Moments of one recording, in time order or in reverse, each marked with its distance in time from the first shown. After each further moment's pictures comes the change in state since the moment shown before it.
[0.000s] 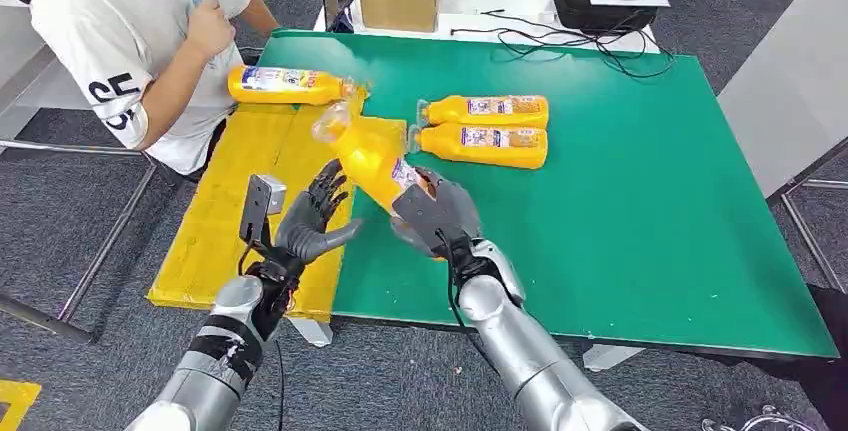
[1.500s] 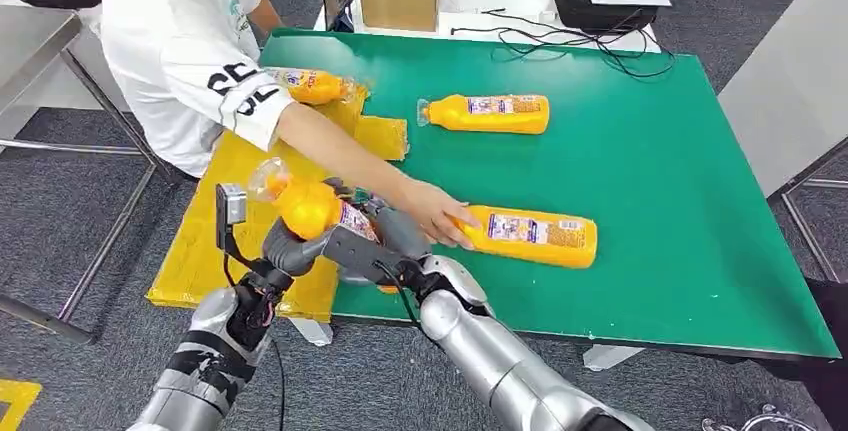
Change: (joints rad) left arm 0.077 0.055 -0.026 -0.112 0.312 -0.185 0.079; right arm -0.060 0.051 0.204 0.146 -0.007 0.076 0.022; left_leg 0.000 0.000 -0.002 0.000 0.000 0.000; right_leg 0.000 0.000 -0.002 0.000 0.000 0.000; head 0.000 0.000
